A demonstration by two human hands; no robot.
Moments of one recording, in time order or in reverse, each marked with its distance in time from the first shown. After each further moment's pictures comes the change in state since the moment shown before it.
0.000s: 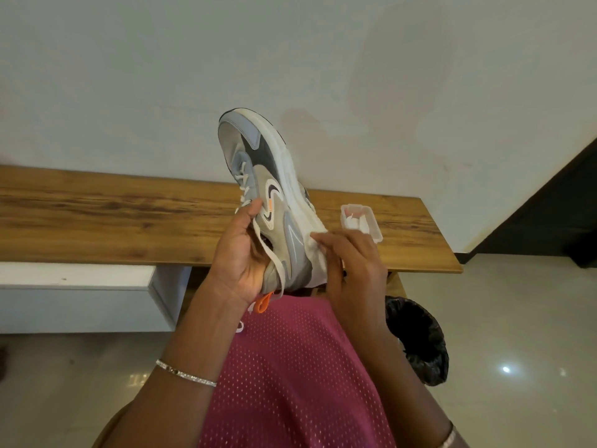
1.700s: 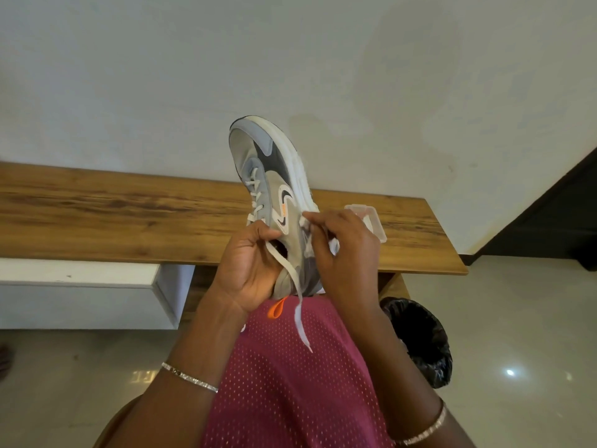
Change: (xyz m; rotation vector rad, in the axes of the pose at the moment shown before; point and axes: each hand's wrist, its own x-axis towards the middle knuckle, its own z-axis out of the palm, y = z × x) left_hand -0.005 -0.006 -0.007 -0.097 -0.324 -0.090; right_hand 0.033 -0.018 0.006 0.118 -0.022 0.041
